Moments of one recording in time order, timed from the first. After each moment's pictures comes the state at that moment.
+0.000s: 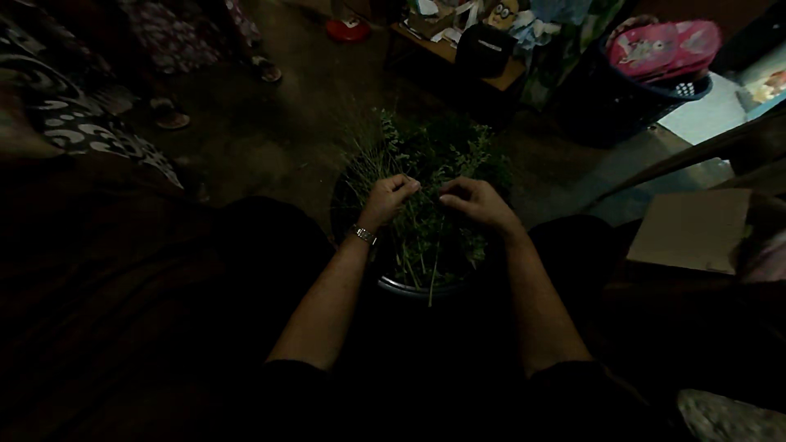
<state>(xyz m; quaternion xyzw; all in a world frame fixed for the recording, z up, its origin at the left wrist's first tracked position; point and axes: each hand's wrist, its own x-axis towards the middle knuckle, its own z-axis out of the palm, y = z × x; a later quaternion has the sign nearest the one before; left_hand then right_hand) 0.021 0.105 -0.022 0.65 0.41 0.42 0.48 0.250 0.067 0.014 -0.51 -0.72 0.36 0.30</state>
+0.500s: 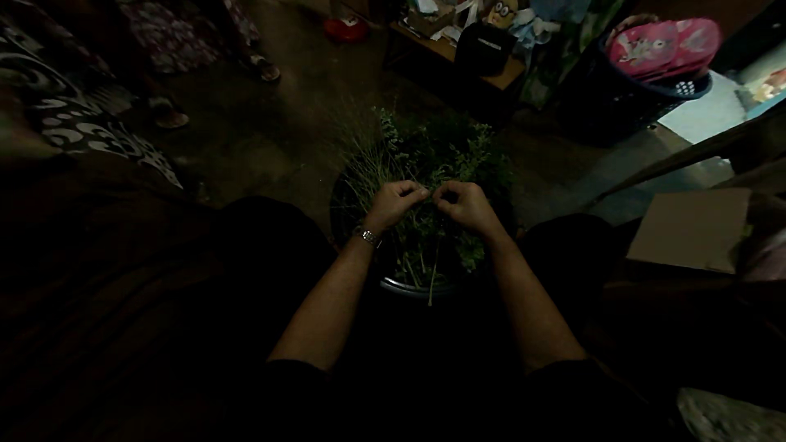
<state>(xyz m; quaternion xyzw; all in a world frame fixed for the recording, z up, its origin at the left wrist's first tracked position) 0.029 0.096 -0.016 0.68 0.41 0.38 0.48 0.225 0.063 0.006 -0.54 -0.72 0.31 0.32</state>
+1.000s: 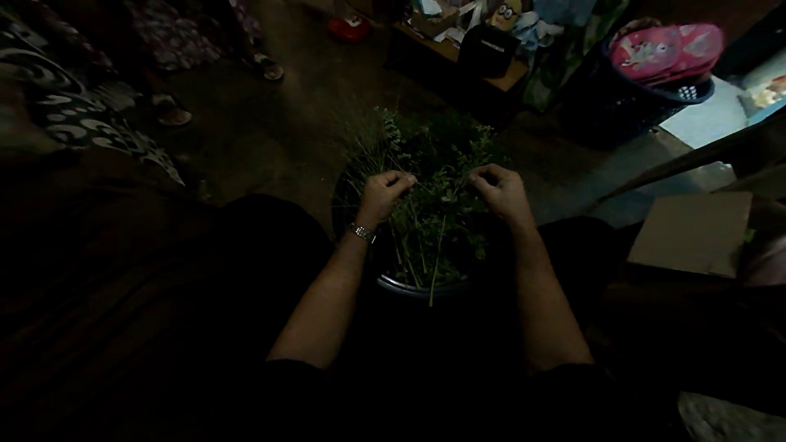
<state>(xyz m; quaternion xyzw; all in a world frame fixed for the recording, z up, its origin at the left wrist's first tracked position) 0.018 0.099 -0.009 0.60 0.46 0.45 0.47 0.263 0.068 0.019 -0.60 -0.63 0.29 0.40</state>
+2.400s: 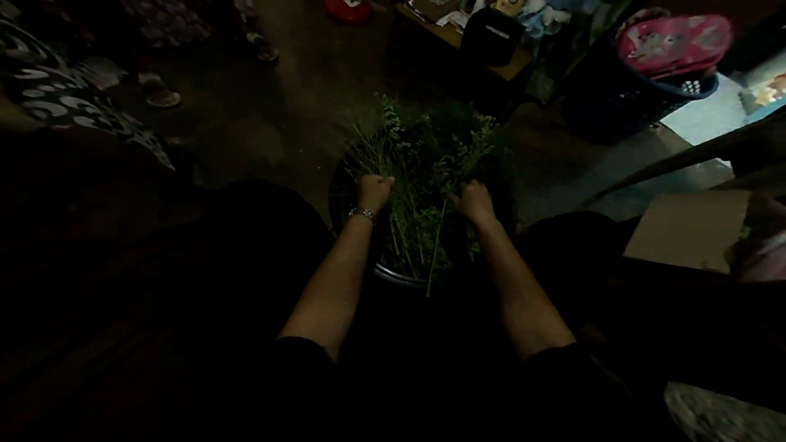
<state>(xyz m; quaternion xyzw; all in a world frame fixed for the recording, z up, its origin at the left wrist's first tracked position) 0.008 0.134 -0.056 0.57 0.68 0.24 0.38 0.237 0.097 -0.045 -0.74 -0.63 0.24 0.10</state>
